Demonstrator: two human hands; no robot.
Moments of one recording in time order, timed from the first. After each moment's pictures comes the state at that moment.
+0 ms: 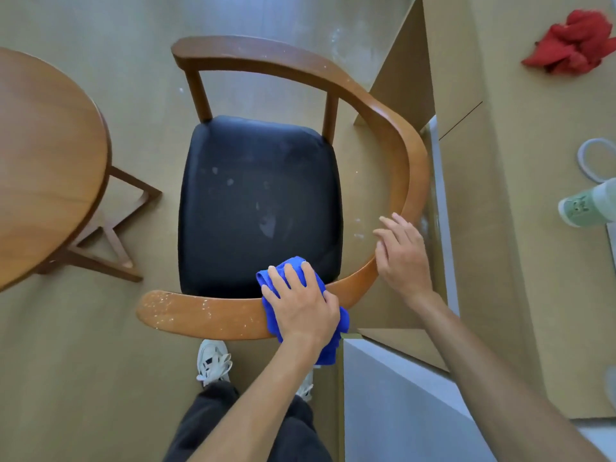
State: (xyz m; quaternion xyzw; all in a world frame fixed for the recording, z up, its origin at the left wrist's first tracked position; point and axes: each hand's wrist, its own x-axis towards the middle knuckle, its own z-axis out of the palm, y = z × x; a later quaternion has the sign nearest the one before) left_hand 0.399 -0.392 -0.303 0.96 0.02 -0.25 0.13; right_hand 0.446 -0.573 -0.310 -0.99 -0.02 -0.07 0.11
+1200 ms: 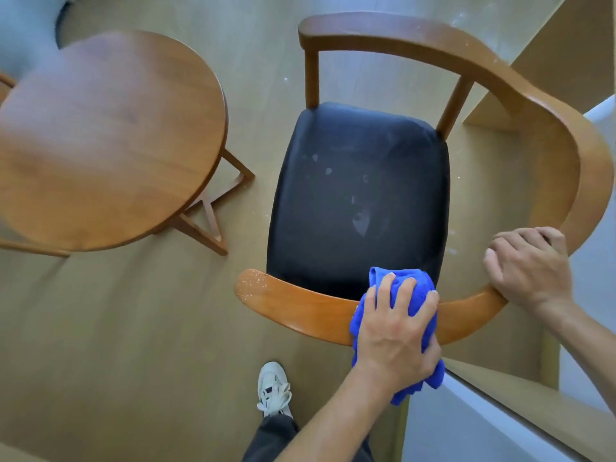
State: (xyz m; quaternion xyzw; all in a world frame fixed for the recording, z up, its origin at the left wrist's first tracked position) left_hand 0.379 -0.358 -0.330 0.97 -0.13 -0.02 0.23; right_hand 0.490 -0.593 -0.369 -0.97 -0.18 -0.17 -0.07
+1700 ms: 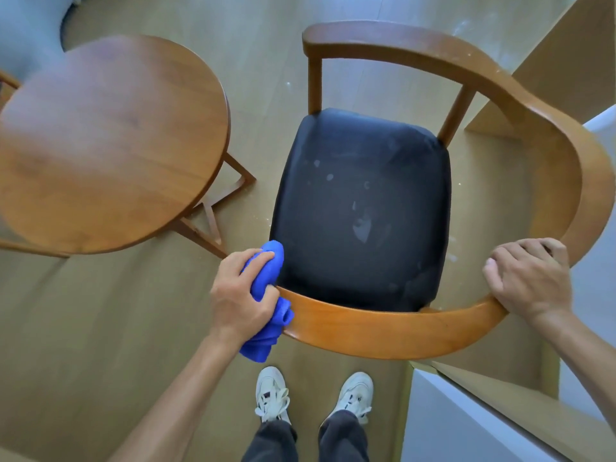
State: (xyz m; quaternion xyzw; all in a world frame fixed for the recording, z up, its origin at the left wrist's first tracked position) left_hand 0.409 -0.160 -0.328 0.94 0.10 0.03 0.31; right_hand 0.492 -0.589 -0.368 -0.97 -0.16 -0.16 -0.09
